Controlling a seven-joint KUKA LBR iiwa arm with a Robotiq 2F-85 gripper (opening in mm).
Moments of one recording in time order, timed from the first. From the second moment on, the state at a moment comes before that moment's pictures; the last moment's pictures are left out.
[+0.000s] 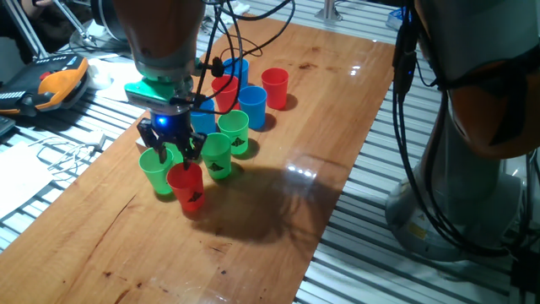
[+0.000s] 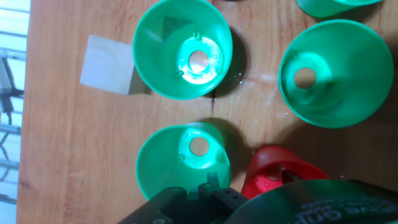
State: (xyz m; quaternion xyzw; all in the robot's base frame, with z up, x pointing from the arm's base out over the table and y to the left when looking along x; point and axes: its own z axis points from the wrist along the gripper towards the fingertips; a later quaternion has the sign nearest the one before) arm 0.536 0.181 0.113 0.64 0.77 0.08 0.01
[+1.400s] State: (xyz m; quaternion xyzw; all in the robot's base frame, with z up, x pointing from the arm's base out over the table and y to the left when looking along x) arm 0.543 0.182 0.083 0.64 0.76 0.07 0.04
